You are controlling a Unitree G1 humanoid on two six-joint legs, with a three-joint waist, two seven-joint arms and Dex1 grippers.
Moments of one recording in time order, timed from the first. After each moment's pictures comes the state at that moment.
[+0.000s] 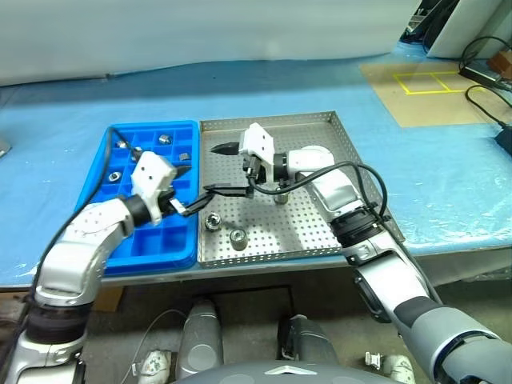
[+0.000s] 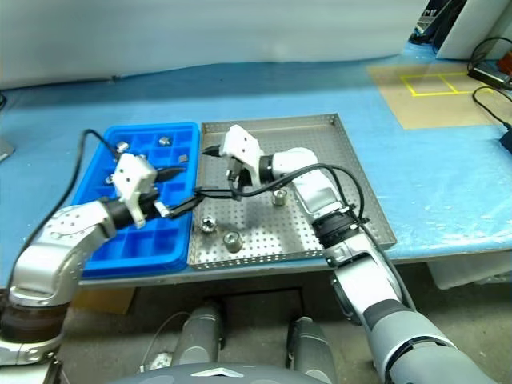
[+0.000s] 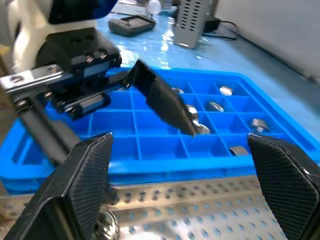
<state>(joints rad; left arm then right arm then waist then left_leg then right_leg) -0.26 0.53 0.03 -0.35 -0.38 0.55 -0.69 -0.85 -0.23 0.30 0.31 0.15 0.18 1.04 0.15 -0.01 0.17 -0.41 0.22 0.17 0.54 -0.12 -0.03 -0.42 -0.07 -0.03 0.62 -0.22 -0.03</state>
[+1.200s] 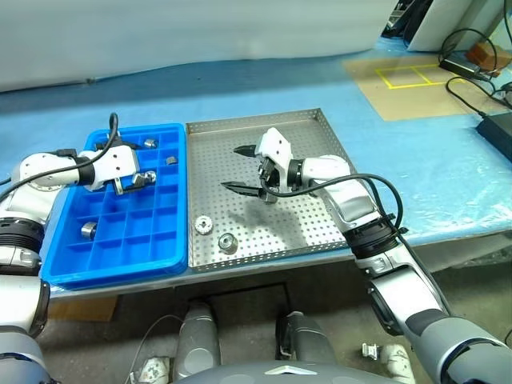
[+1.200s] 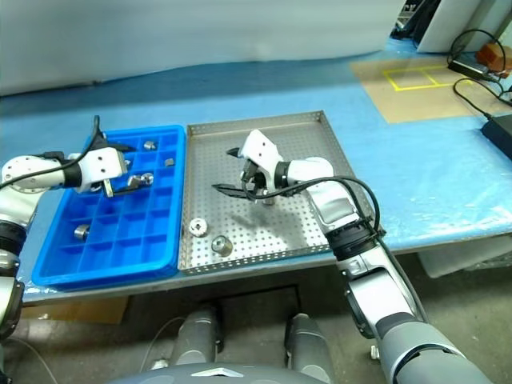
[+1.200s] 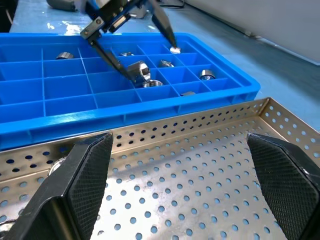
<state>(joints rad) -0.72 0.90 -0.14 0.79 0.14 -0.51 -0.98 -0.75 -0.28 0.29 0.19 0.13 0.27 0.91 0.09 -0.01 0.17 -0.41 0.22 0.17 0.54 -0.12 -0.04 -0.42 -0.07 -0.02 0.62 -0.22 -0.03</state>
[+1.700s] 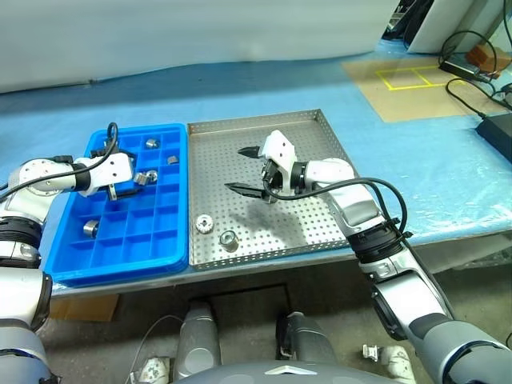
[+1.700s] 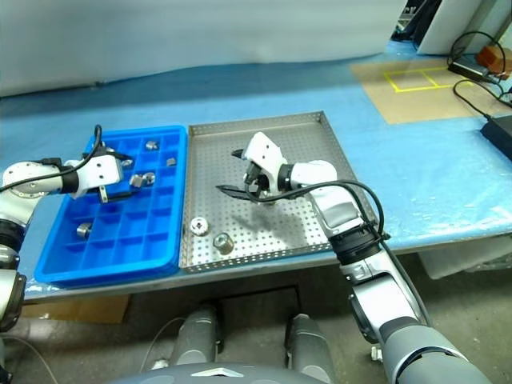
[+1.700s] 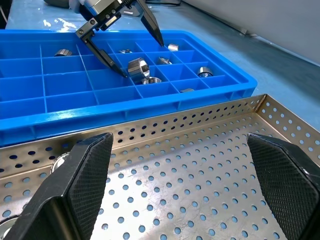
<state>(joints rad) -0.76 0.90 -0.15 0.94 0.22 -0.58 -0.93 -0.73 -0.29 0.29 0.16 0.13 0.28 0.90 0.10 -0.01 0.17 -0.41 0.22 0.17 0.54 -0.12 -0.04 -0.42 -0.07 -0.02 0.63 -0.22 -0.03</state>
